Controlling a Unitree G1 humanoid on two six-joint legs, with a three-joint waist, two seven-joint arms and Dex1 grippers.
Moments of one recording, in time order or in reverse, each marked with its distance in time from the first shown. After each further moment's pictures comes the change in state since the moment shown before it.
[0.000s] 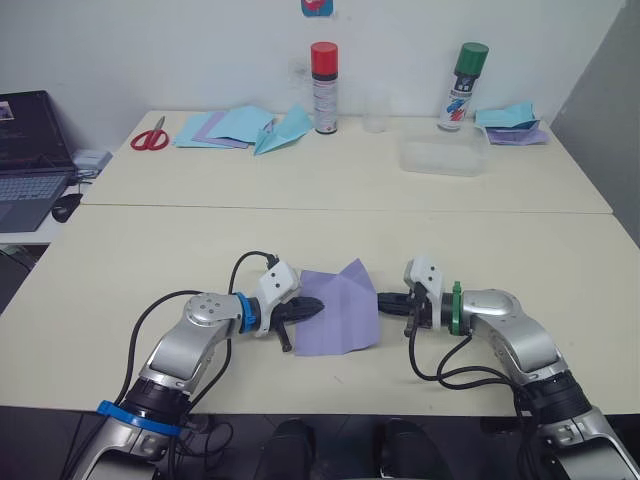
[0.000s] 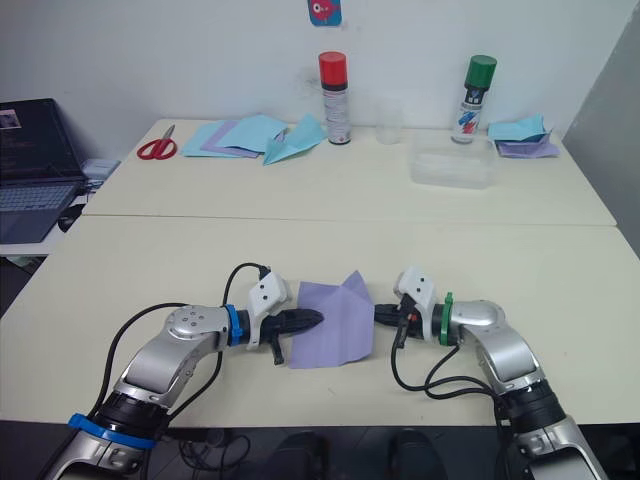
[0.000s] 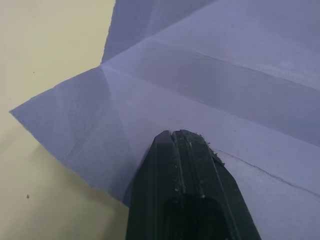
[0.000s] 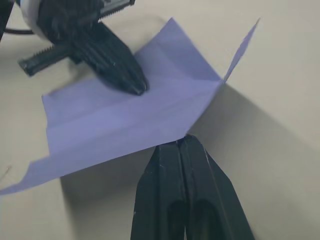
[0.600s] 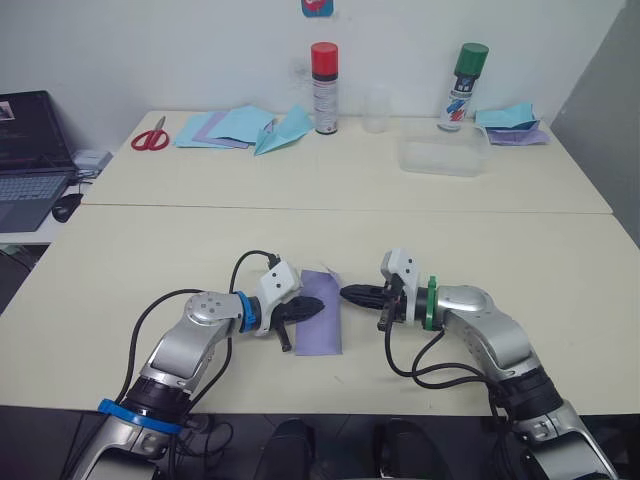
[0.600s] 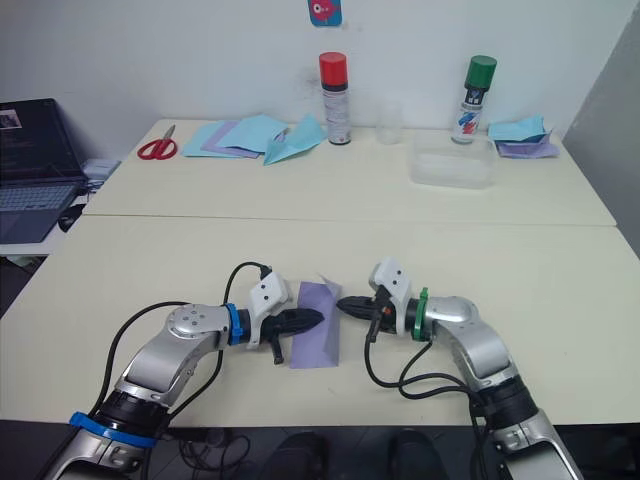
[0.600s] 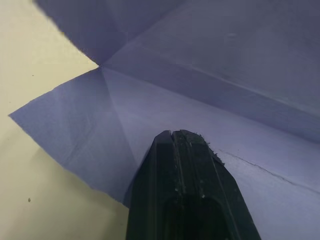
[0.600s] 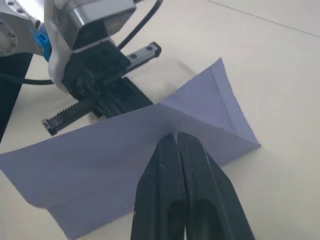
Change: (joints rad) left arm -0.005 0.009 -0.009 0.005 0.010 -0.014 -0.017; right arm -0.055 0.126 0.063 -0.015 0.010 0.009 -0.072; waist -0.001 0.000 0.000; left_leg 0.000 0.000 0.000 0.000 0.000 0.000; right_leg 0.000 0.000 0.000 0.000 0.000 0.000
